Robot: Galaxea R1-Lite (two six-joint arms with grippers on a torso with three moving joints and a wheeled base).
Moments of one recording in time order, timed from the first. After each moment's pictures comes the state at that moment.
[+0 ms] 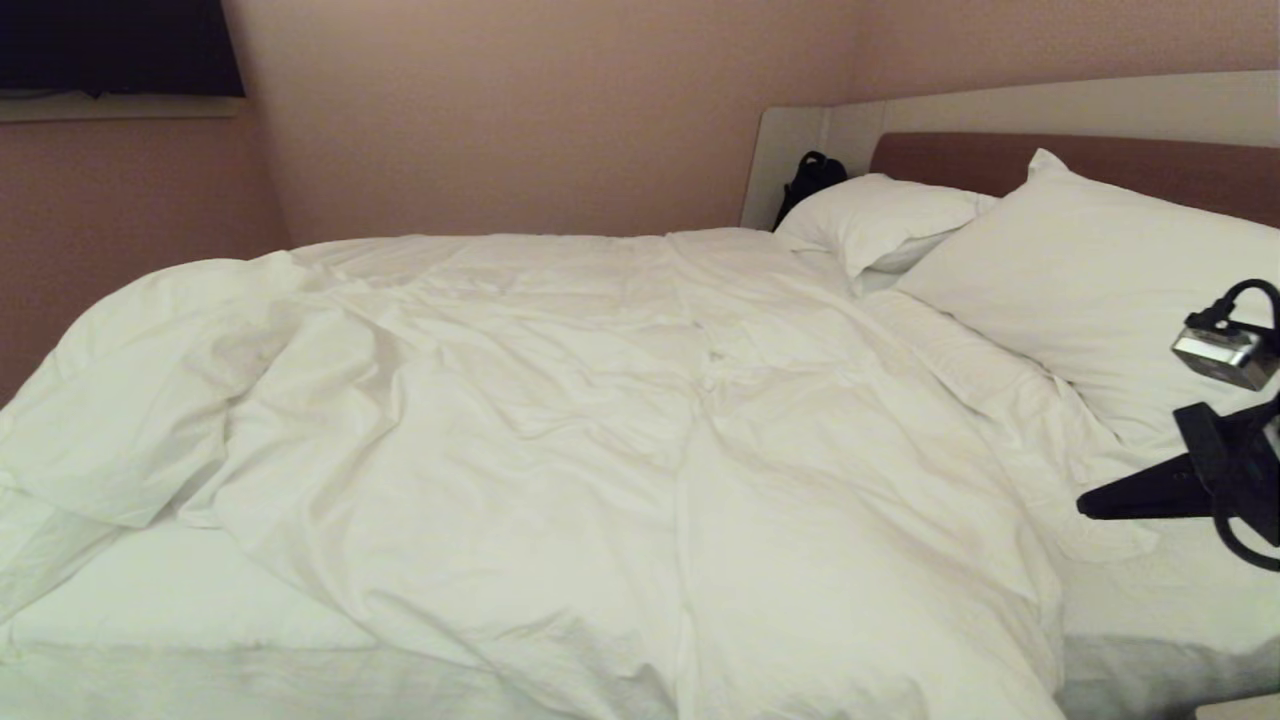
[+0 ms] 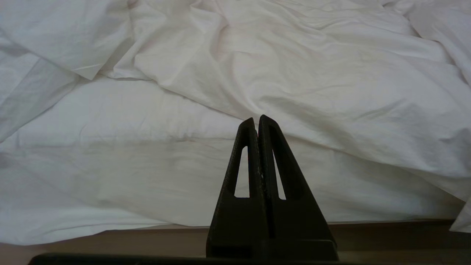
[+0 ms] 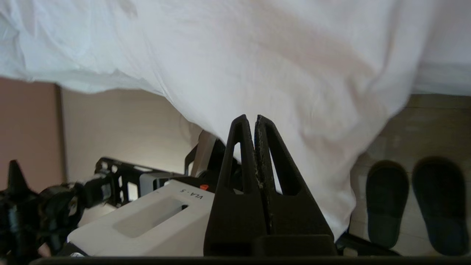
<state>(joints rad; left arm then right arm) 0.00 0.00 0.00 0.00 0.00 0.00 -0.12 1.46 -1.25 0.78 0.57 0.15</state>
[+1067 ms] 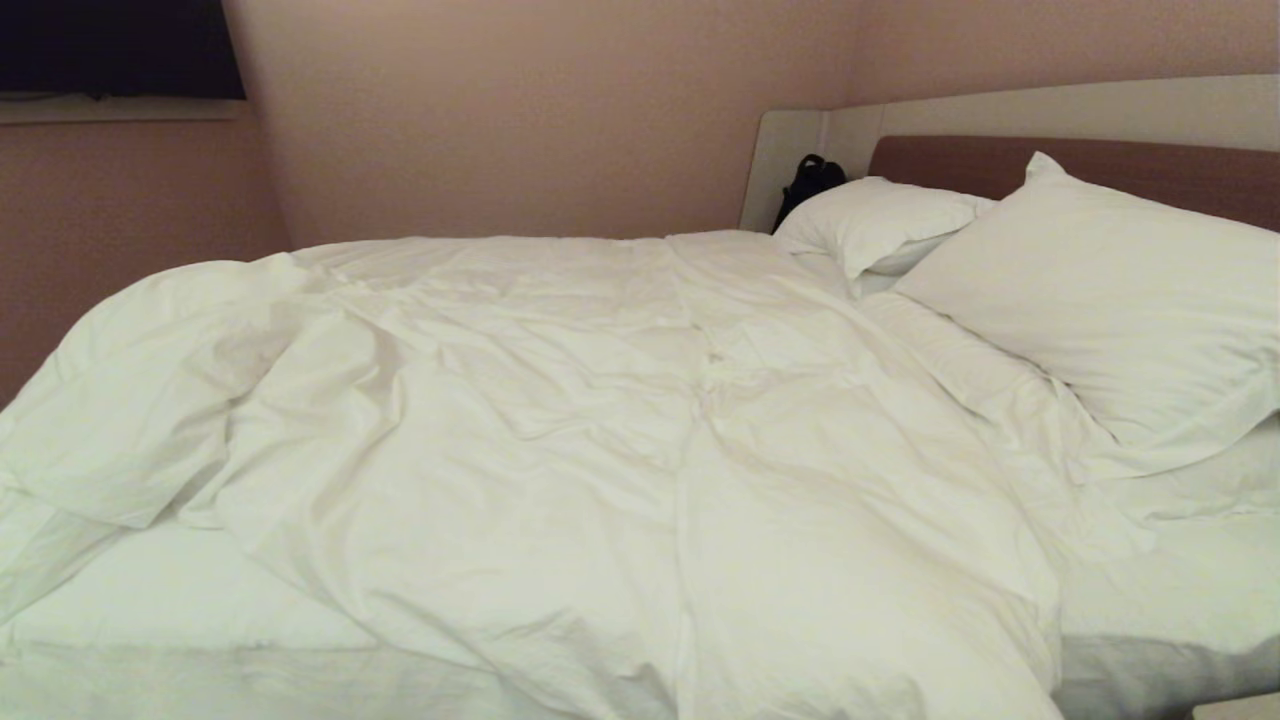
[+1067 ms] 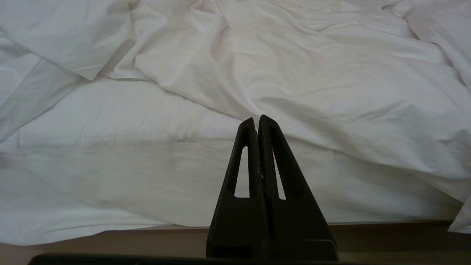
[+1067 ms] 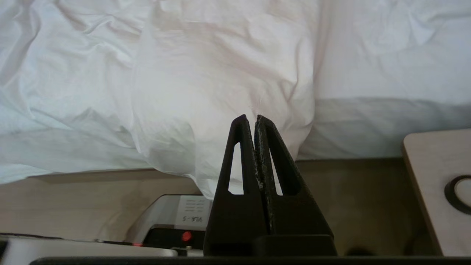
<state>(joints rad) 0.00 0.00 0.00 0.00 0.00 0.00 -0.11 0.55 -0.81 0.60 0.27 0.17</state>
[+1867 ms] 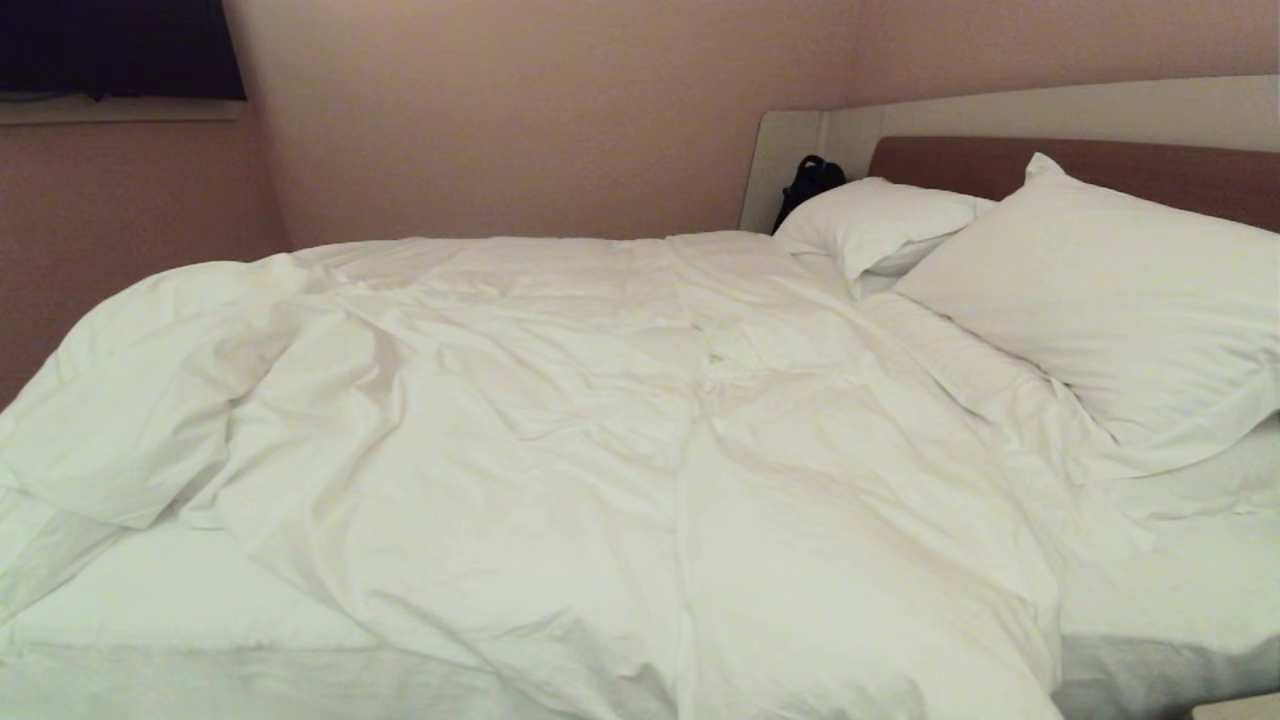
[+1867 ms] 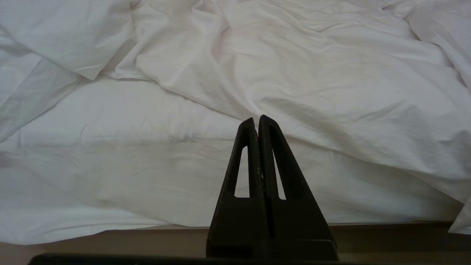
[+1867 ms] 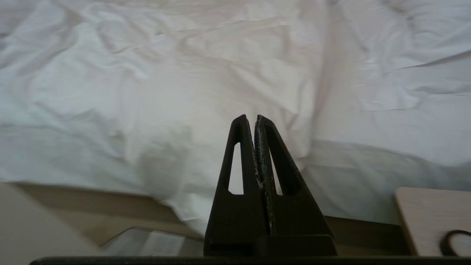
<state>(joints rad) 0.00 0.00 0.00 0.00 0.00 0.00 0.00 0.09 -0.50 0.43 0.22 0.09</state>
